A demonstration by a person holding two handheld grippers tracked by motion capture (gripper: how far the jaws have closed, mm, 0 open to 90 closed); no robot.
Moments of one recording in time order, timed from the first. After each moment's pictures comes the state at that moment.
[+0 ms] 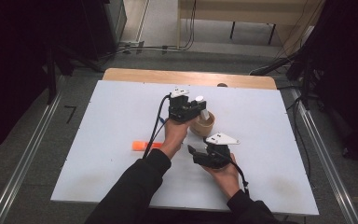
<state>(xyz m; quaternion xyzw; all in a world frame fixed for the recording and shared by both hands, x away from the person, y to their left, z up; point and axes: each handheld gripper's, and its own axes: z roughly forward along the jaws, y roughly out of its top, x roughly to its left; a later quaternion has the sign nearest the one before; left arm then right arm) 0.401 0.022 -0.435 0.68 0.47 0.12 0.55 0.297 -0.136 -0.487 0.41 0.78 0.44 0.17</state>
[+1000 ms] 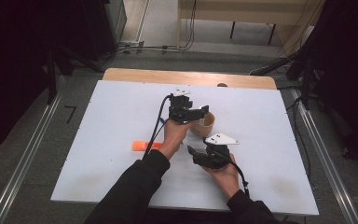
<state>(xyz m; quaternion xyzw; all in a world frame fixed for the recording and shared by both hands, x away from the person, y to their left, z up) 0.403 0.022 -0.437 0.70 0.49 0.11 0.51 0.298 -0.136 -0.490 0.41 0.78 0.44 0.17</state>
